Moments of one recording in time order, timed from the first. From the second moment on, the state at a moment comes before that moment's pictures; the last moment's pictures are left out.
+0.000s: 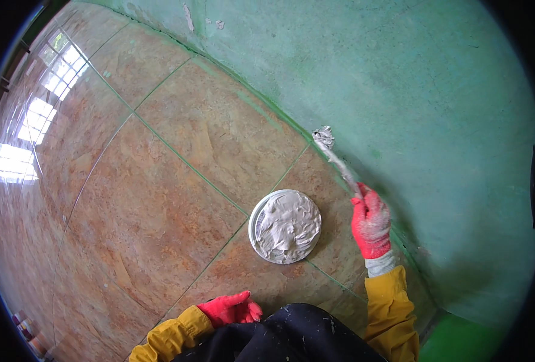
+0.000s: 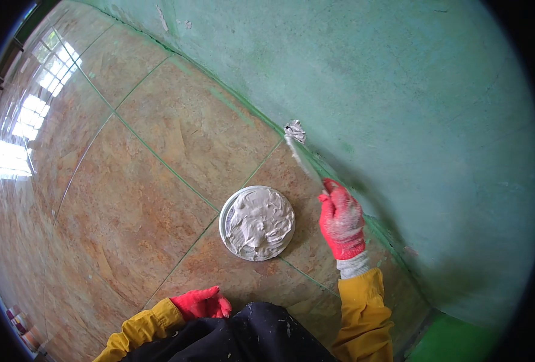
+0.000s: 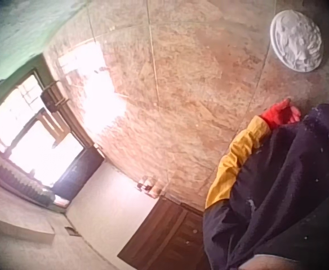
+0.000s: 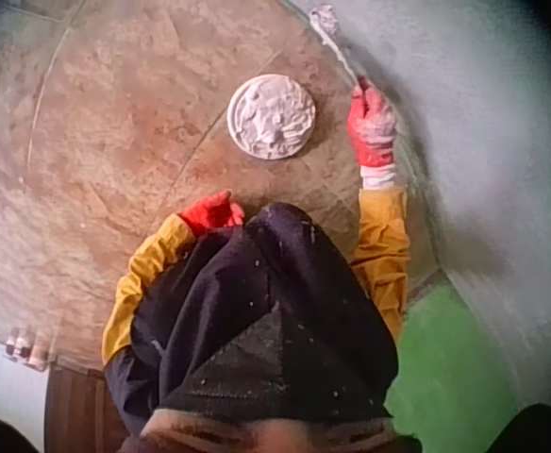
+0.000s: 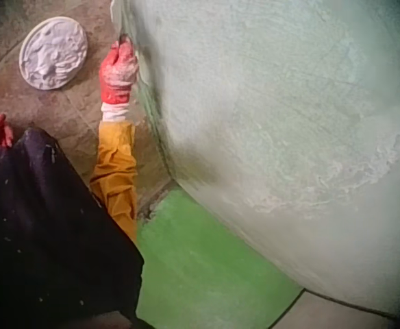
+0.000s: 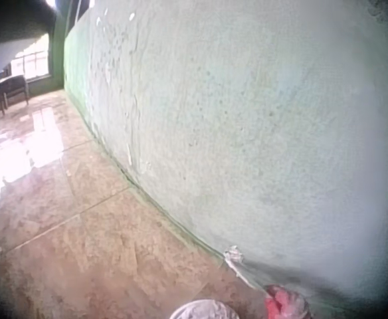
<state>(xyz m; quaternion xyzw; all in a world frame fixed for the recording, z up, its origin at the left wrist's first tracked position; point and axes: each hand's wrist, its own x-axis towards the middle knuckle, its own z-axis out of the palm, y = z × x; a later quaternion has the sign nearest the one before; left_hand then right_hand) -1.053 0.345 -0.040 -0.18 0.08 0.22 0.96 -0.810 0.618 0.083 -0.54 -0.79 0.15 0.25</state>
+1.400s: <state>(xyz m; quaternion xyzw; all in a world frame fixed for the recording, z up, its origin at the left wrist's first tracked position) -1.028 0.350 -0.044 -0.20 0.05 0.23 0.95 -0.799 0.657 0.085 -0.57 -0.77 0.10 0.28</state>
